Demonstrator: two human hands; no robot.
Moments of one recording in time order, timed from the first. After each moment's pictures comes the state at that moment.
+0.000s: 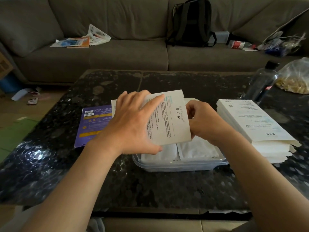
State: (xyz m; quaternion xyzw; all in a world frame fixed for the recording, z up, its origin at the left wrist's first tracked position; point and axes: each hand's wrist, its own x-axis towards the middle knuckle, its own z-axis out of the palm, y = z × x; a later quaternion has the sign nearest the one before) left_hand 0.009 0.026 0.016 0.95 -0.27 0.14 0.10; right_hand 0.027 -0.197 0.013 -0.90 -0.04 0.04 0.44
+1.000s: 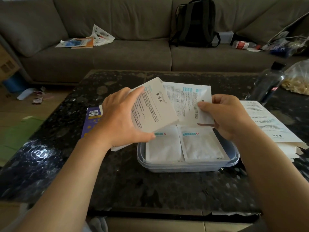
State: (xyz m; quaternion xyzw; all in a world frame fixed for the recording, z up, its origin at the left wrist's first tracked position) left_hand 0.020 0.058 0.015 0.95 -0.17 0.15 0.21; right_hand 0.026 -0.213 0.031 -0.78 0.13 -0.02 0.61
